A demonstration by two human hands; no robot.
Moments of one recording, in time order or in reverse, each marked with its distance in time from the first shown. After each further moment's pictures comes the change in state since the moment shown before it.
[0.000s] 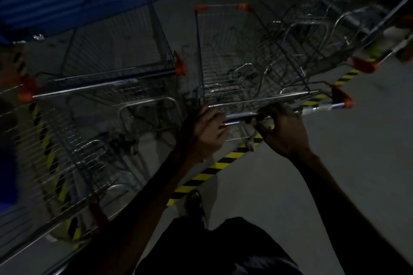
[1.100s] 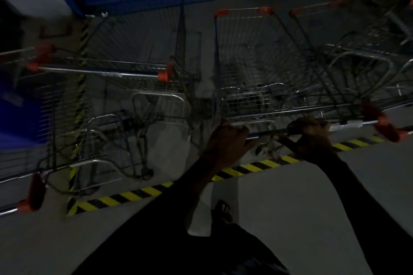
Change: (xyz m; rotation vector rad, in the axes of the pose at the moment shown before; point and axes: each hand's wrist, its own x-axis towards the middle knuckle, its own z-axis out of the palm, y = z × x) left_hand 0.123 0.085 0.164 0.206 -0.272 -0.312; right_hand 0.147 0.229 -0.016 -0.068 0.064 -0.483
